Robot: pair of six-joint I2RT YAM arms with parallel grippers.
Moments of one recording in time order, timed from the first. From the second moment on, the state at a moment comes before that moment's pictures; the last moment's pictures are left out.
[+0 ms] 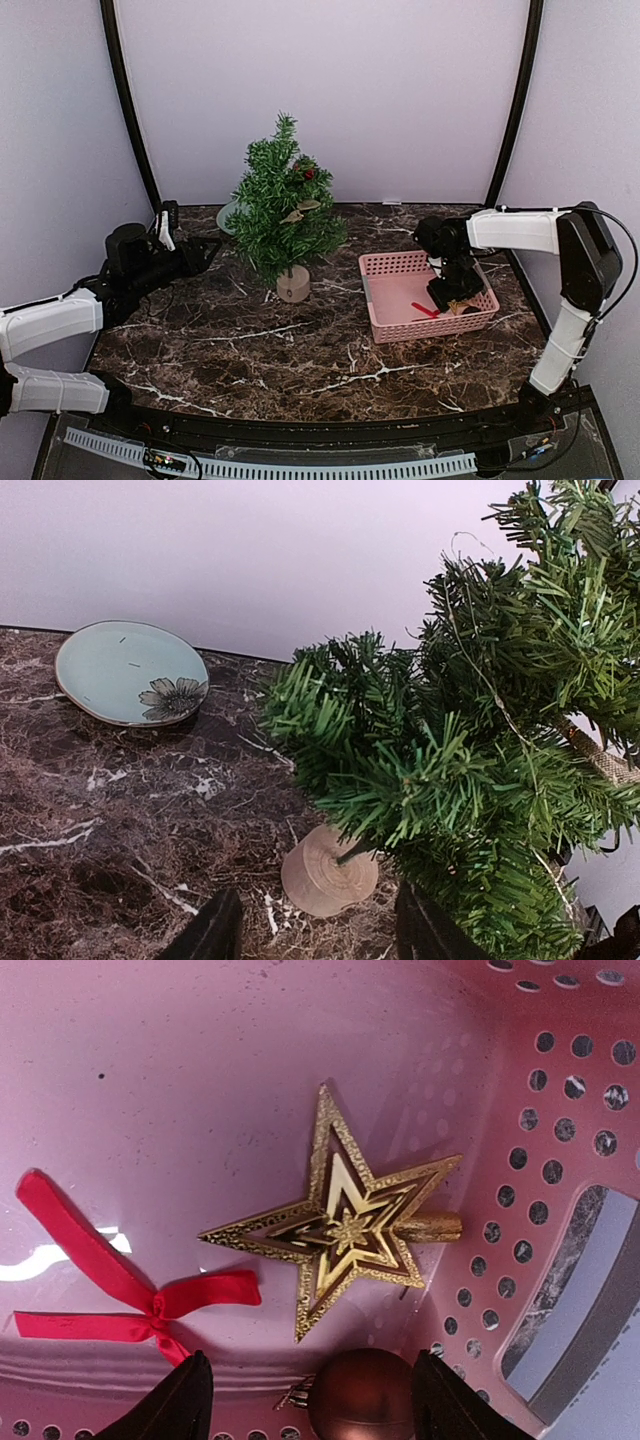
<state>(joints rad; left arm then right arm) -0.38 1.04 0.50 0.31 0.18 -0.48 0.52 1.77 1.20 -1.02 0.34 0.20</state>
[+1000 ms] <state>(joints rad) -0.38 1.05 0.50 0.35 0.19 -0.50 0.52 1.74 1.07 -1.09 0.40 0.40</state>
